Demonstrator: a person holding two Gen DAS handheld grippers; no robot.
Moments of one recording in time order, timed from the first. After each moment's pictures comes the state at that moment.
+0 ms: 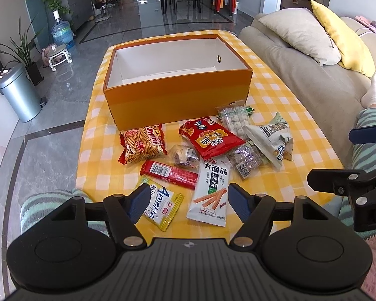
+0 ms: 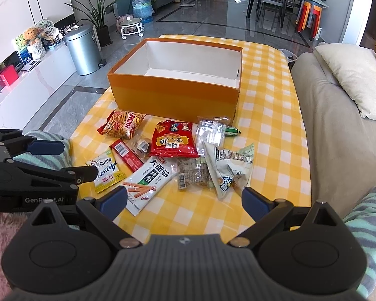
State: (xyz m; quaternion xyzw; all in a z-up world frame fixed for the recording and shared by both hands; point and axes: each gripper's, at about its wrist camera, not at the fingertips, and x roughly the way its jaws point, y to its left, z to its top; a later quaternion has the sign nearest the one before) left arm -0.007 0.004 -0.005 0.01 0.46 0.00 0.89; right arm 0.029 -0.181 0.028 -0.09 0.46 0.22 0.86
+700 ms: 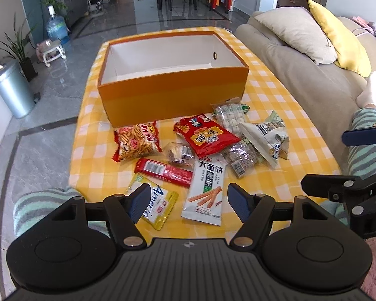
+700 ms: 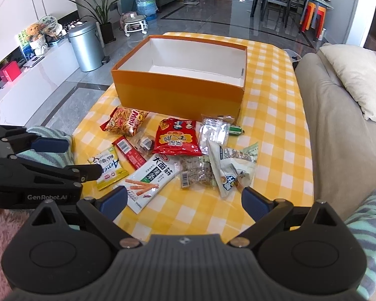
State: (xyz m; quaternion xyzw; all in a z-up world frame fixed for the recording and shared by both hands) left arm -0.002 0.004 -0.009 0.00 0.47 -0.01 0.88; right arm 0.030 -0.178 0.027 -0.09 0.46 0.23 0.85
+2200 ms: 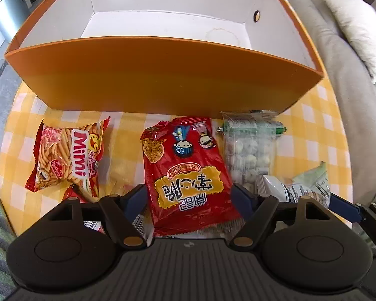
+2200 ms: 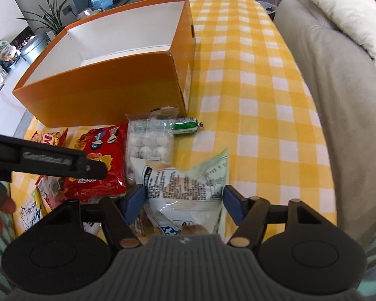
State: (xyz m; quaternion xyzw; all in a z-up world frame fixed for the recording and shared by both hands) left arm 0.188 -0.013 -0.105 -0.12 0.60 0.06 0.79; right arm 0.183 -0.208 -0.097 0.00 0.53 0.17 0.83
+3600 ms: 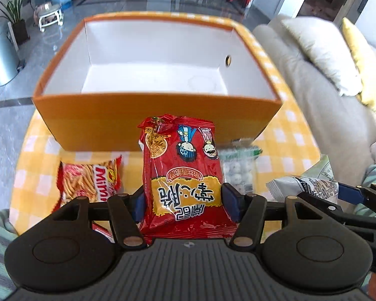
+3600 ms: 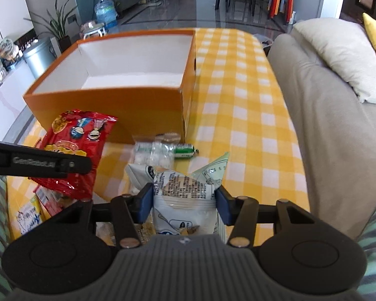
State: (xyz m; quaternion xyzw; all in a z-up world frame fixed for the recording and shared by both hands) left arm 0.145 0.006 -0.060 -0.10 0.49 0.00 0.86; right arm 0.158 -0.204 -0.056 -0.05 0.47 0.15 0.87
